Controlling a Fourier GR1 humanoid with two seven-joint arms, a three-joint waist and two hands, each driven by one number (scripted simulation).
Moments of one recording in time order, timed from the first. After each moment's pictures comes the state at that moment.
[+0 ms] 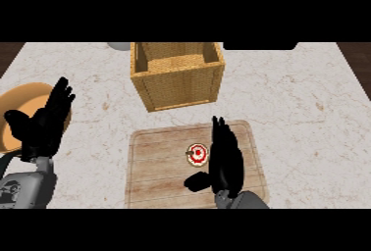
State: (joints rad) left arm -0.19 0.27 0.08 -1.46 0.05 0.12 0.14; right arm -0.25 -0.01 0.67 -1.46 0.87 -0.34 1.01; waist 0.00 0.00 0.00
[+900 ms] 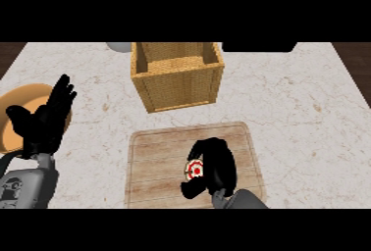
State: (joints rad) left arm -0.21 0.25 0.10 -1.47 0.02 0.10 0.17; right arm -0.29 -0.03 0.72 -1.38 0.70 -0.34 0.89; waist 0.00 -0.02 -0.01
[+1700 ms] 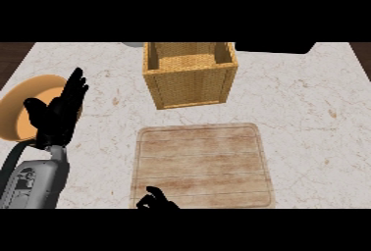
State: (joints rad) left arm -0.27 0.22 0.06 -1.44 0.00 0.10 0.16; right arm -0.31 -0.03 1.21 -1.40 0.48 -0.39 0.40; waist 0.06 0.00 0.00
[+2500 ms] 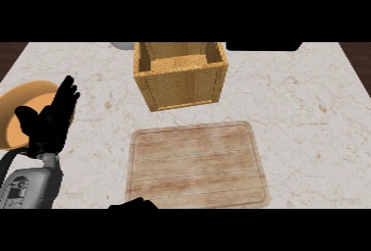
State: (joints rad) left arm -0.22 0.23 0.10 -1.44 0.00 0.10 0.15; right arm -0.58 -0.01 1.22 -1.67 0.37 -0.64 0.56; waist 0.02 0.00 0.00
